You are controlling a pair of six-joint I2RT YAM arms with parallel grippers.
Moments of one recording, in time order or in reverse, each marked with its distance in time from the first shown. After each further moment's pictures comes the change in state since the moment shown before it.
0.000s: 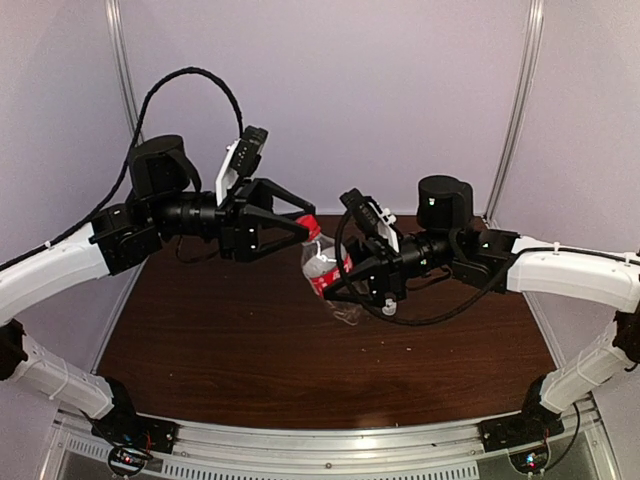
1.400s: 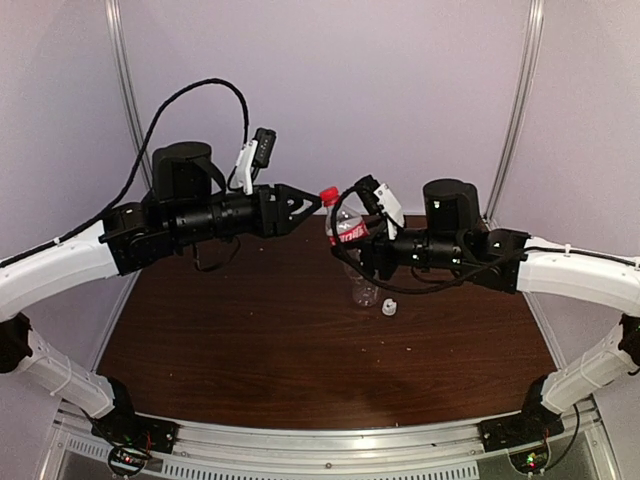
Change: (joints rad) left arm -0.080 0.061 0.049 -0.132 -0.717 -0.317; right arm 0.001 -0.044 -0.014 -0.133 0.755 -0.085
